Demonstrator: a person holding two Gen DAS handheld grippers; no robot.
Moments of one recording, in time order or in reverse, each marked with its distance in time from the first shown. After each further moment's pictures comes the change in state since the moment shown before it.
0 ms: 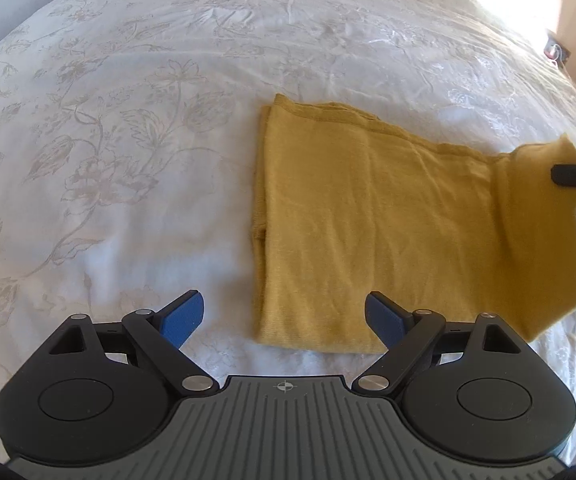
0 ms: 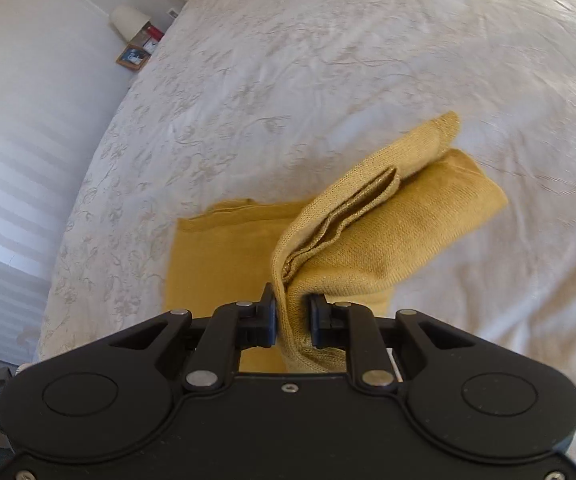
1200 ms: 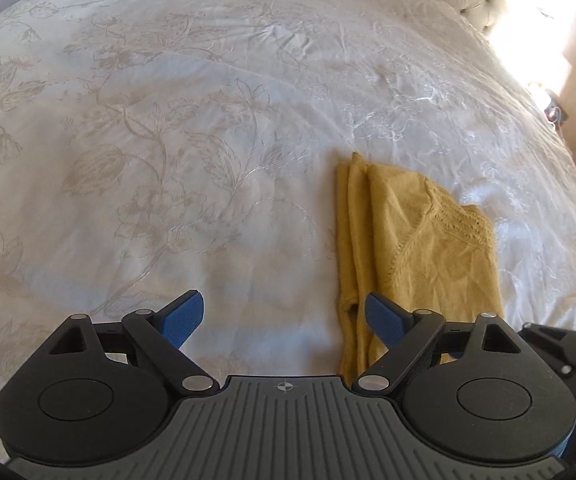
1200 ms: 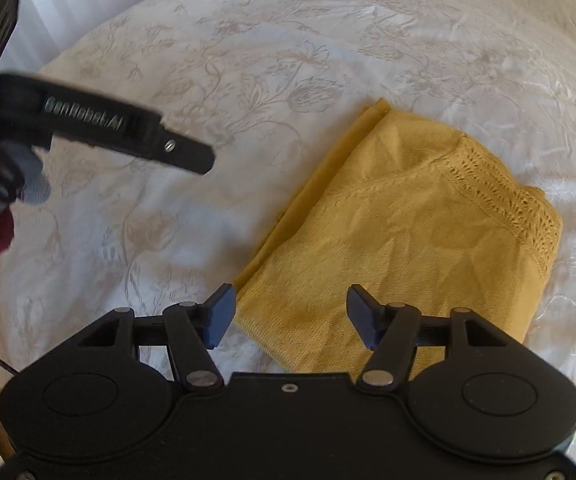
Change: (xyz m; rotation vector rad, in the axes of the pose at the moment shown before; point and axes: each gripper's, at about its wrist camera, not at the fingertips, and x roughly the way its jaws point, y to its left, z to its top) left arm 0.006 0.097 0.040 -0.148 -0.027 -0.131; right arm 0.123 0.177 -0.125 -0.739 0.170 -0.184
